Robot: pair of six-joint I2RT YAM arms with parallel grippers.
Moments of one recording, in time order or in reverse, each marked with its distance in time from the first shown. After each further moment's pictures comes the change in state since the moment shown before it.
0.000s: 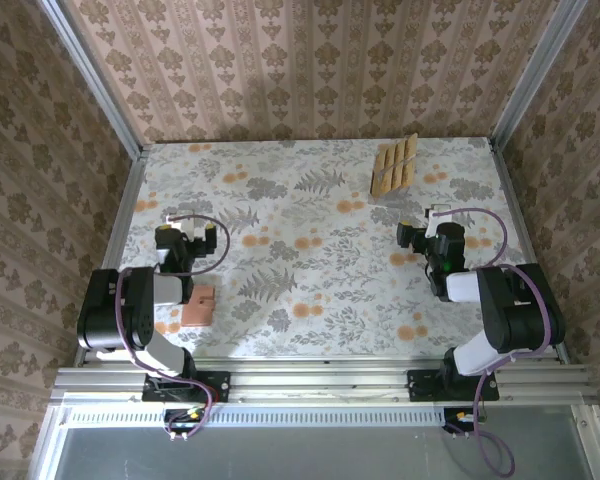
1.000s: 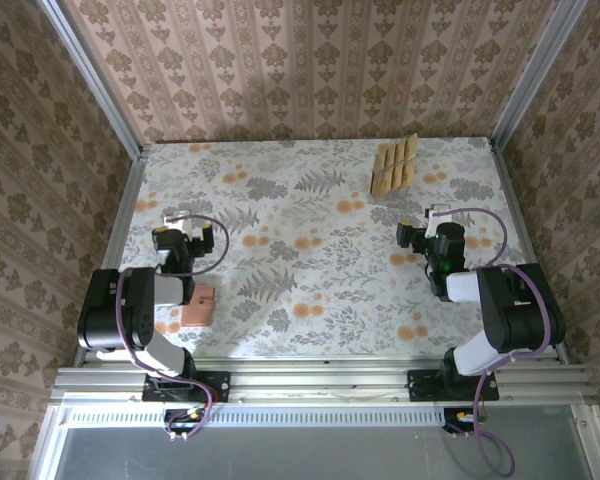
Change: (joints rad) left arm -0.014 0.000 -0.008 0.016 -0.095 -0.022; right arm 0.000 0.000 0.000 0.000 -0.003 0.000
